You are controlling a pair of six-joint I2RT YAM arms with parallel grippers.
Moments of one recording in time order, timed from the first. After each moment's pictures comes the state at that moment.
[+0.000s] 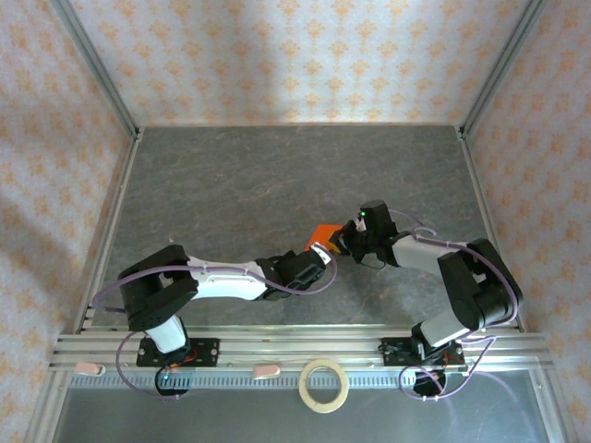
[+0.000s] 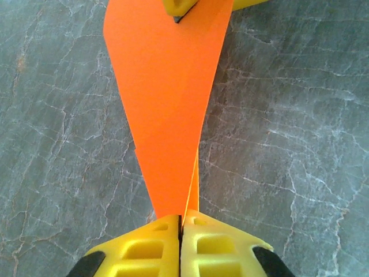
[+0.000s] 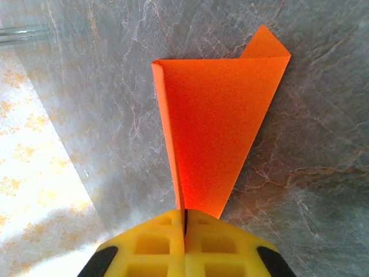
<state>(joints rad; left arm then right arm) -1.05 1.67 0.82 -0.12 -0.45 -0.04 0.42 1.52 0.61 0.08 -0.52 1.21</state>
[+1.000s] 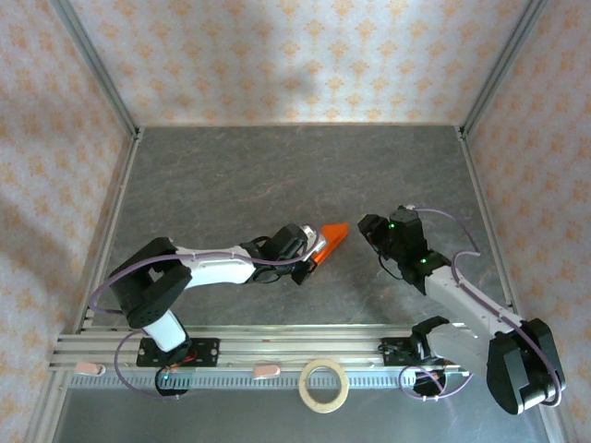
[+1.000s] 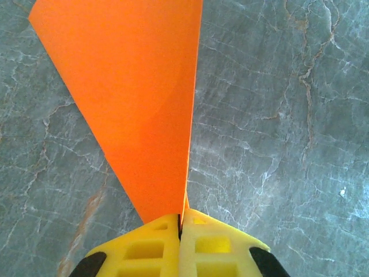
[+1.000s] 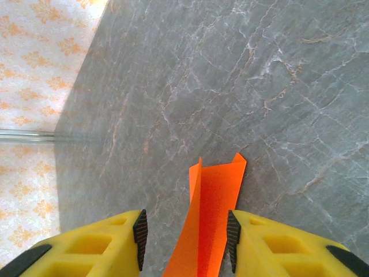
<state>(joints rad) -0.86 1.65 0.80 -0.01 0.12 -0.19 0.37 1.01 0.47 -0.05 -0.09 1.09</state>
